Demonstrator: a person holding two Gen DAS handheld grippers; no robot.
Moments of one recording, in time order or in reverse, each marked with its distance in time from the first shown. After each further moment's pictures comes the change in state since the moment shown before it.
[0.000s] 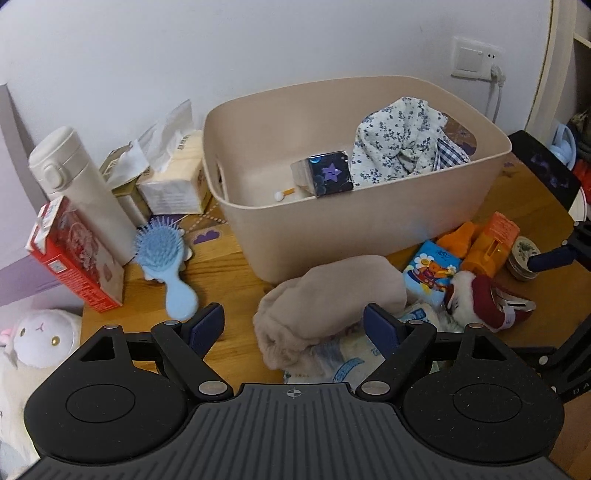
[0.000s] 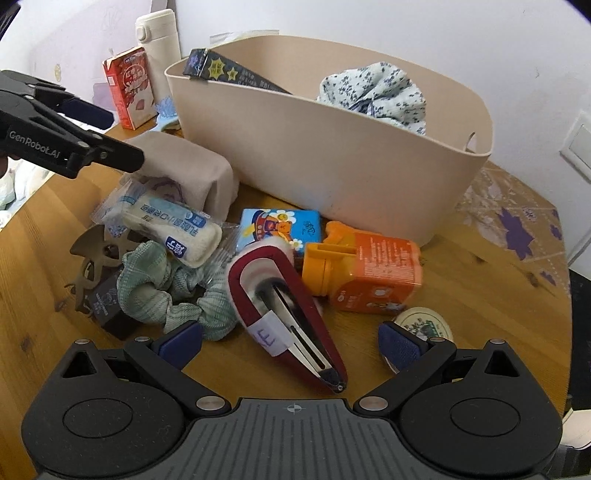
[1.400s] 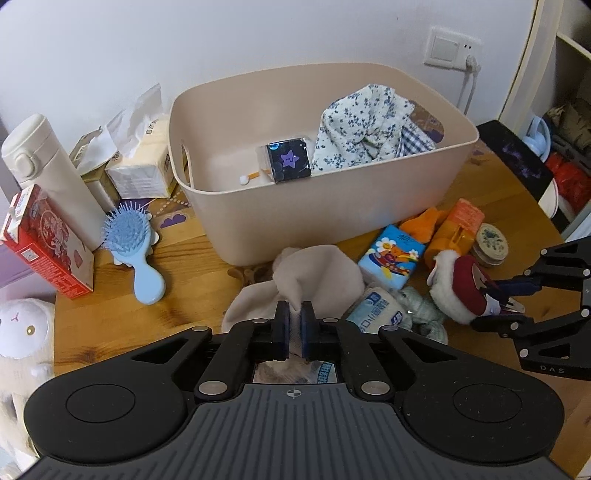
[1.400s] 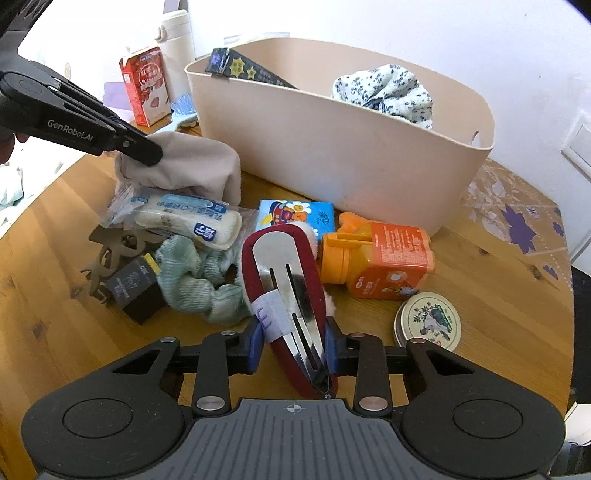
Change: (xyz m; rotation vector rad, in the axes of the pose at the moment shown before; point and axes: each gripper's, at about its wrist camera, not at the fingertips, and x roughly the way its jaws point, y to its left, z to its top) left arm -0.010 -0.008 0.001 -0.013 0.064 -0.103; right arm -0.015 0.006 -0.015 -0.007 -0.017 0.013
